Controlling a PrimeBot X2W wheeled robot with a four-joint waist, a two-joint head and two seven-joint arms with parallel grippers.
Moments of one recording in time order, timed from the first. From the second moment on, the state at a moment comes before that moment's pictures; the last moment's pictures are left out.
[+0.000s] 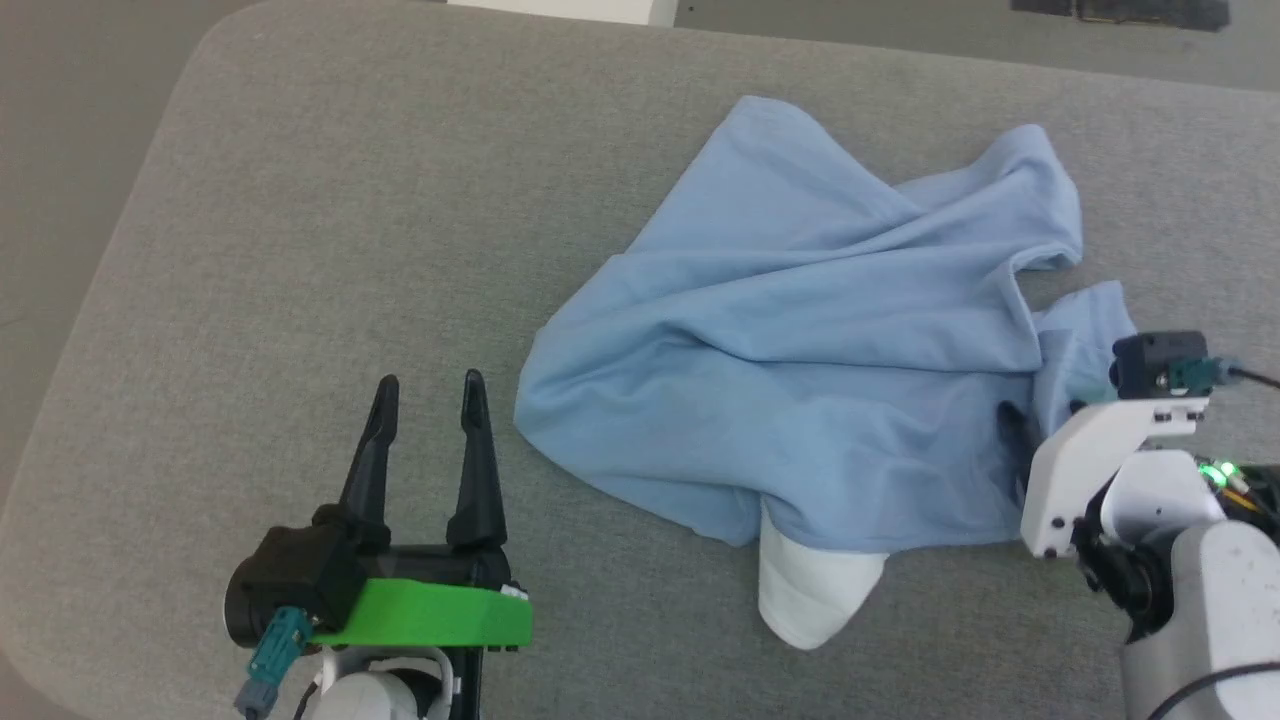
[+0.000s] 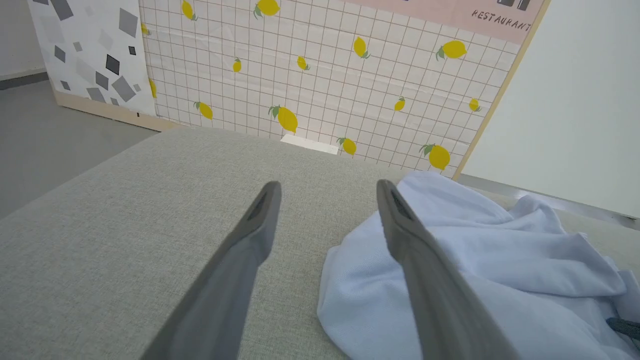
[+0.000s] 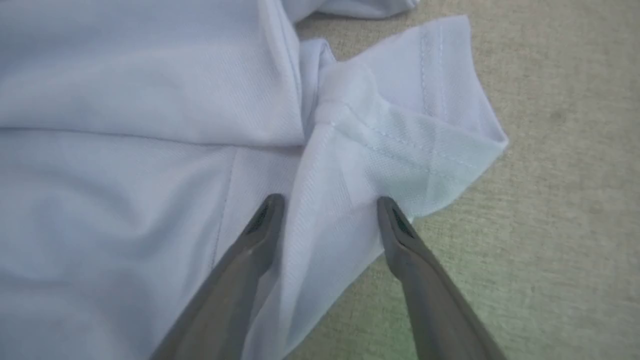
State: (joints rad) left arm -0.02 0.06 -0.21 -0.16 -0.29 0.09 -0.26; right arm -0.26 -0.05 -0.15 0.14 0.06 0.13 0.60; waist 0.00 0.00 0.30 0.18
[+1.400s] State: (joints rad) left arm 0.02 0.05 -0.18 -0.10 -0.29 0.05 -0.26; right arm -0.14 -0.08 -0.51 -0.27 0.21 0.13 0.53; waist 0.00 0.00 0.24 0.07
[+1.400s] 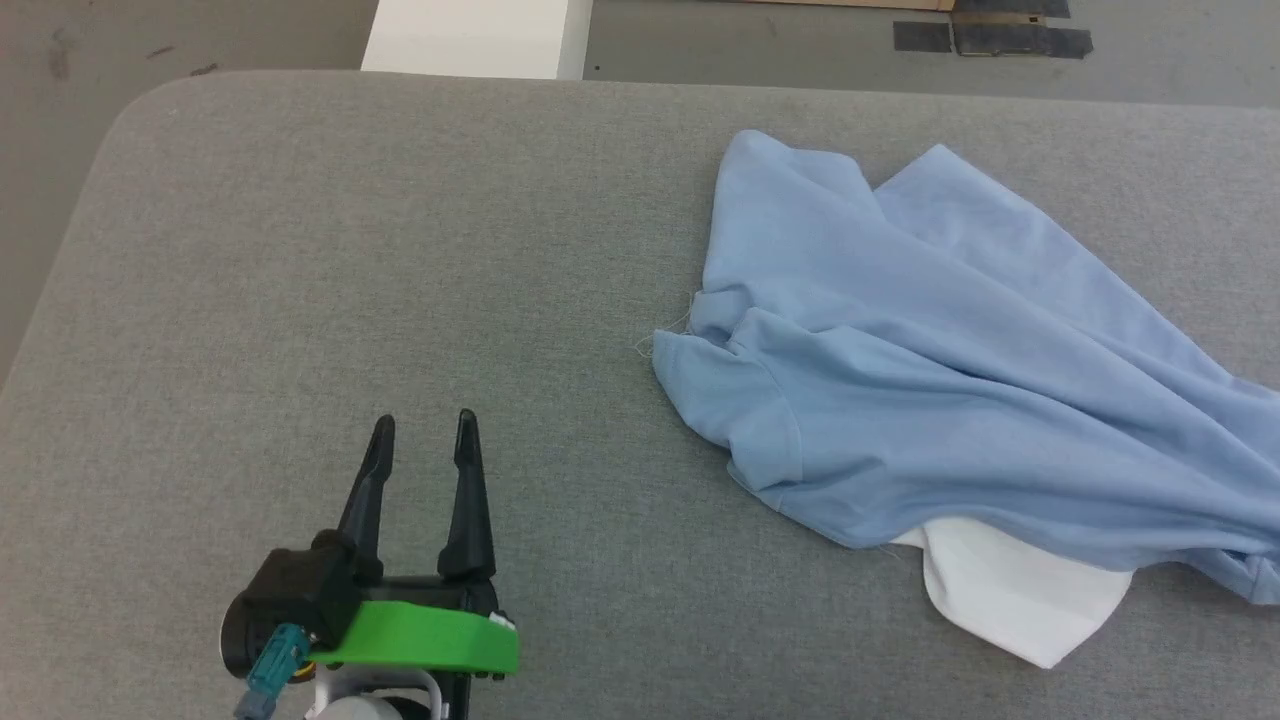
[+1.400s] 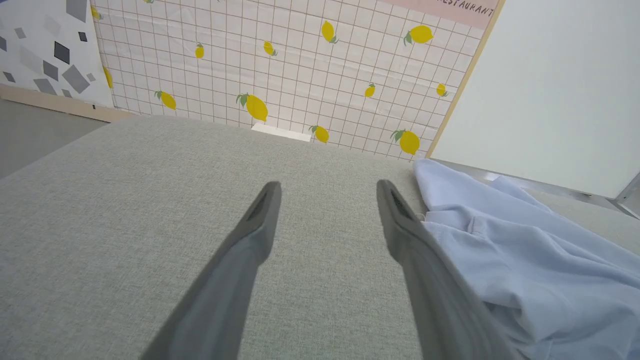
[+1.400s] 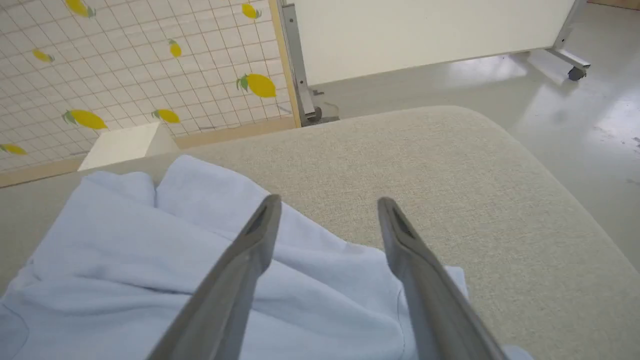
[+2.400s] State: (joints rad) left arm -0.01 0.05 -0.22 -0.09 -0.34 0.07 -0.26; right arm -0.22 -0.21 0.28 0.08 0.28 0.13 0.61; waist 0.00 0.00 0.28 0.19
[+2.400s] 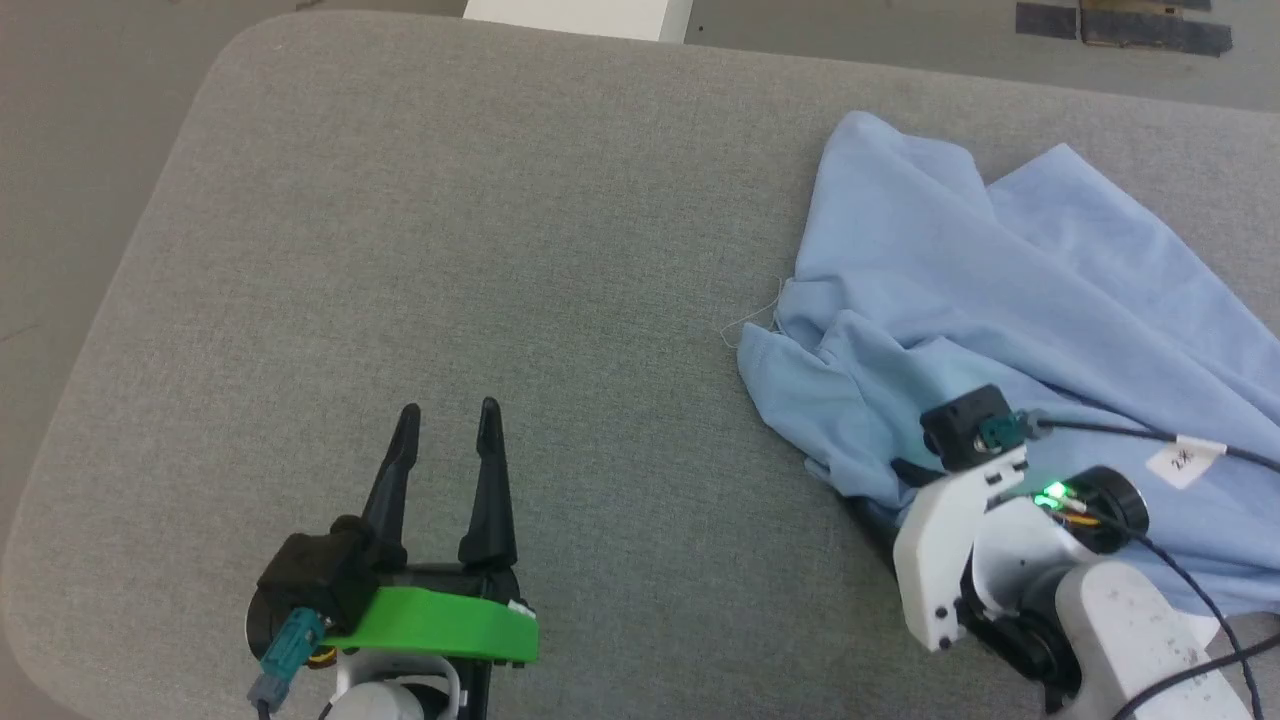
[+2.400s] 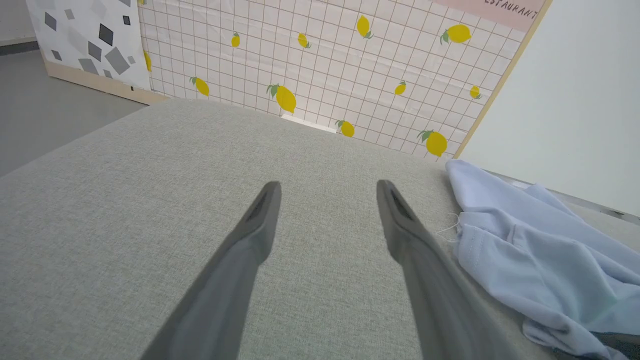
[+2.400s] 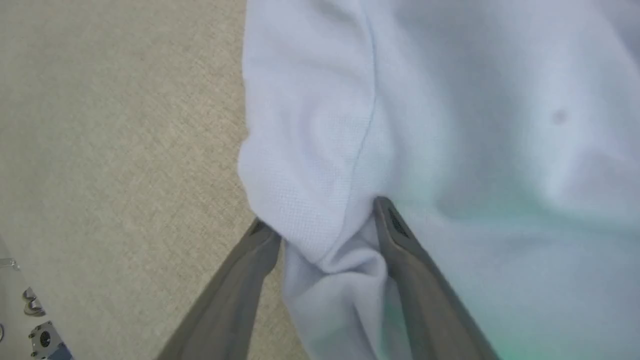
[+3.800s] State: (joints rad) left arm 0.02 0.05 -0.19 -0.07 -0.33 0.05 -0.26; right arm -0.12 -0.08 0.09 -0.33 0.43 0.13 0.40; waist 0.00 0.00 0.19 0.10
